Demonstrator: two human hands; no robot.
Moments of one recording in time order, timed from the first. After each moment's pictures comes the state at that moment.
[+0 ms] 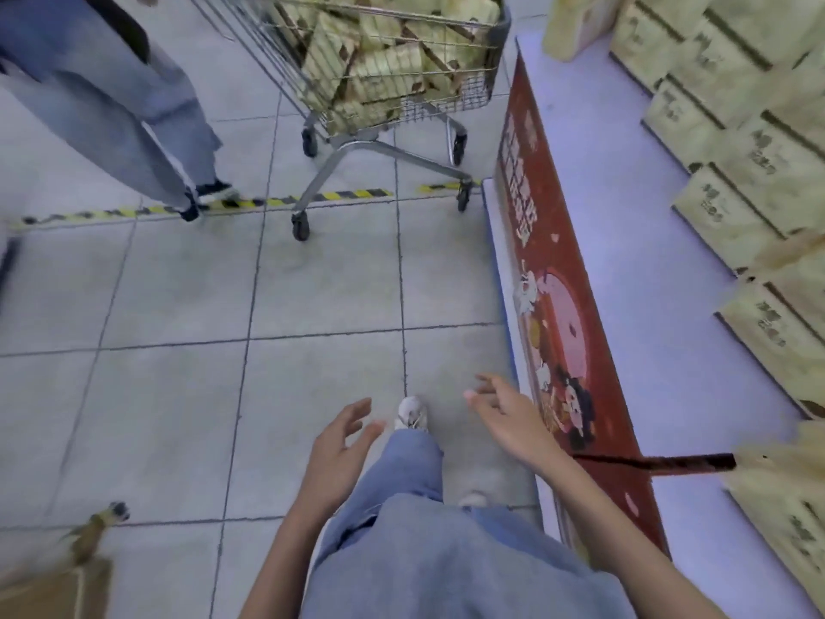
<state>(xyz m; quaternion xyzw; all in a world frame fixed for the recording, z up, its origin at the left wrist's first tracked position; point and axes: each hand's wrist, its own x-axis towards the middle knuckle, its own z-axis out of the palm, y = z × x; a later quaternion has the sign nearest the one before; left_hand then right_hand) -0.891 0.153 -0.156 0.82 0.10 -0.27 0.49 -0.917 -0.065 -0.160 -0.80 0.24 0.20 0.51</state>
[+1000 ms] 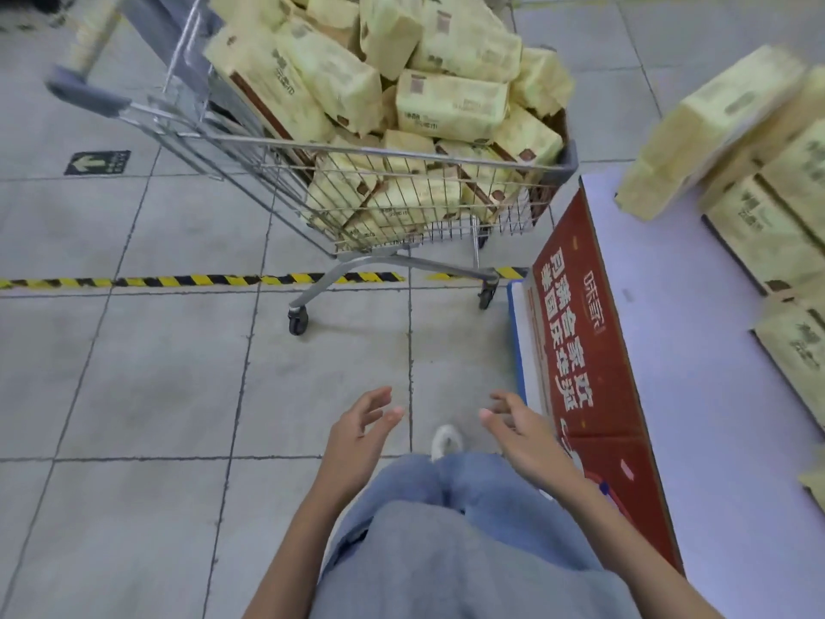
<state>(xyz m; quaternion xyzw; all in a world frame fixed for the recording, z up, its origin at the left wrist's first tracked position) -0.440 0.049 -0.161 0.81 0.08 -0.27 0.51 -0.488 -0.159 -0.174 -0.79 0.24 0.21 0.51</state>
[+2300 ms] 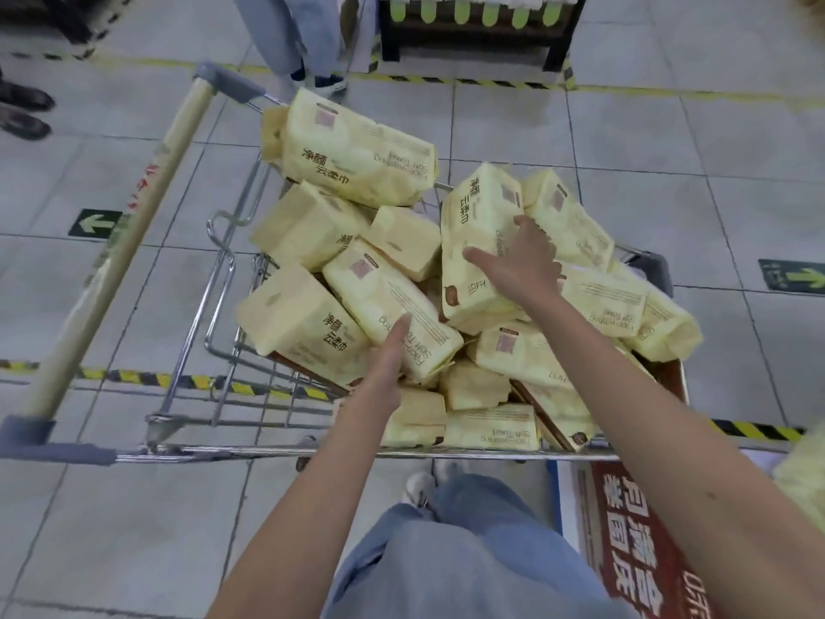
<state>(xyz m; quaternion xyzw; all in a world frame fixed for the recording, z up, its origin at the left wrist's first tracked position) 0.117 -0.030 -0.158 0.53 0.36 -0.27 0.72 0.171 -0.196 -0.090 -0.90 0.26 0.05 0.34</state>
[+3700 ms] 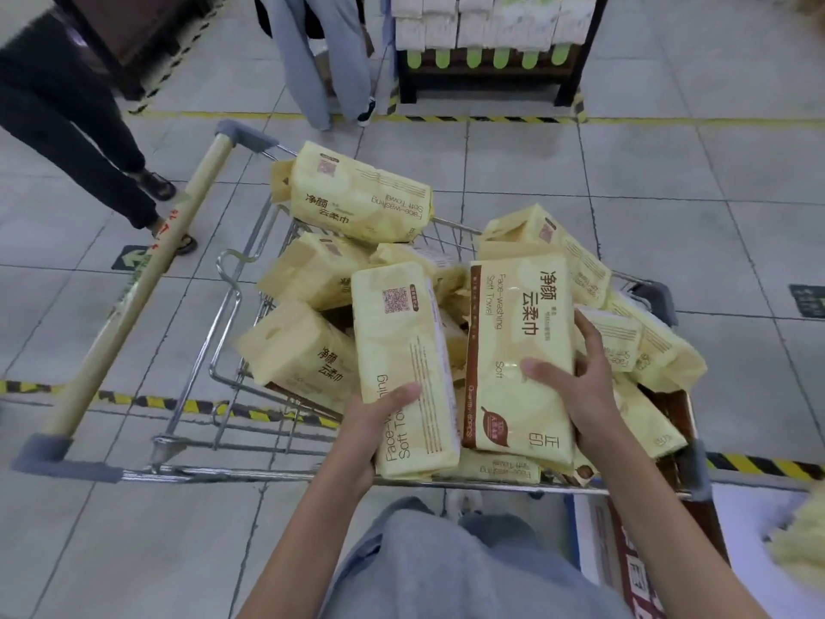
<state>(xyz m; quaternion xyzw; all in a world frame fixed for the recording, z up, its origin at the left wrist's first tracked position) 0.060 -0.015 -0.094 0.57 0.26 -0.26 0.73 0.052 -0.242 -0.086 -0.62 0.30 0.02 0.73</state>
